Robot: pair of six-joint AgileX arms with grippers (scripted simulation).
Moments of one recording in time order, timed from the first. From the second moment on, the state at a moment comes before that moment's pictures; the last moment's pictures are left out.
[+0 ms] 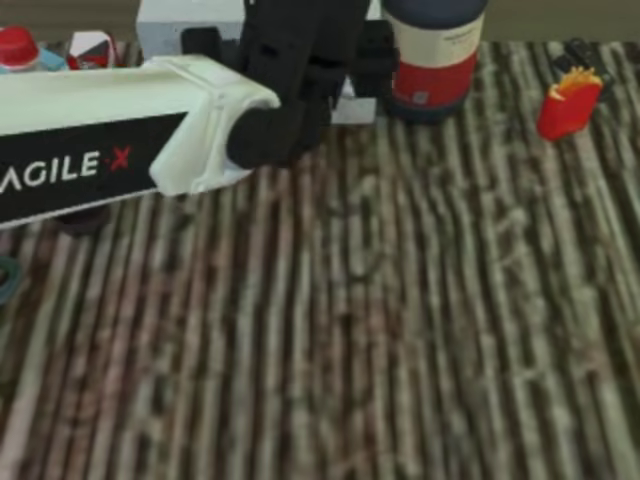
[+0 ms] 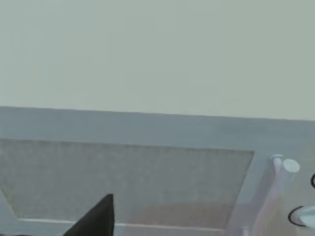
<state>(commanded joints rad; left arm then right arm) -0.68 1.87 1.33 0.01 -0.62 -0.34 0.00 0.00 0.00 0.00 0.00 0.00</state>
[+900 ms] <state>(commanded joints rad) -0.62 2.14 1.55 0.06 -0.56 -0.29 0.00 0.00 0.00 0.00 0.00 0.00</state>
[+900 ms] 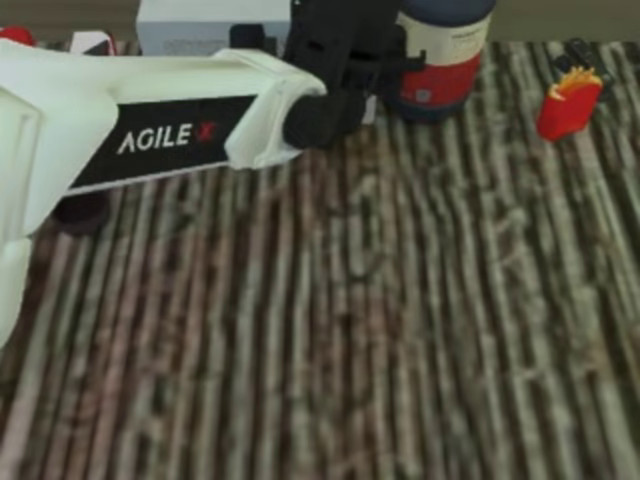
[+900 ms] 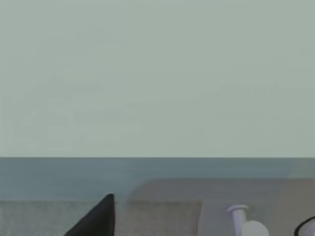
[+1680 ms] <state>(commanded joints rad) -0.61 2.17 1.59 0.07 -0.55 -0.28 0.00 0.00 0.00 0.00 0.00 0.00</state>
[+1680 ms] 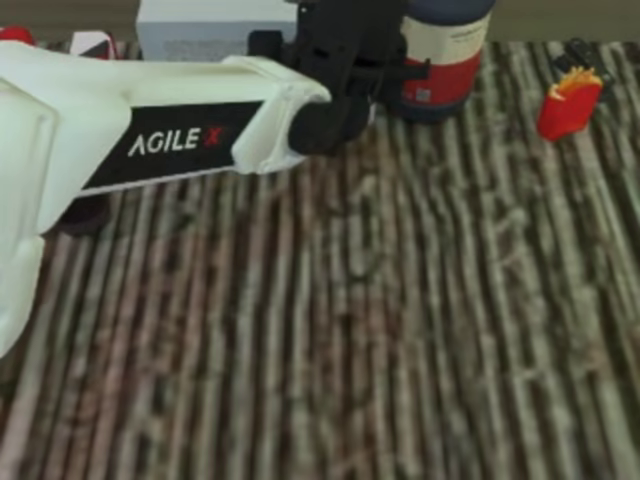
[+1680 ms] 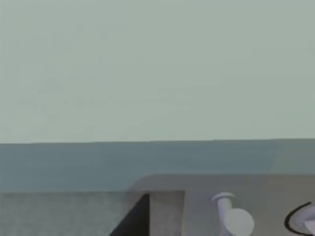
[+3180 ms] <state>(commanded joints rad) -0.63 2.29 1.95 -0.48 -0.43 -0.39 0.00 0.00 0.00 0.00 0.00 0.00</state>
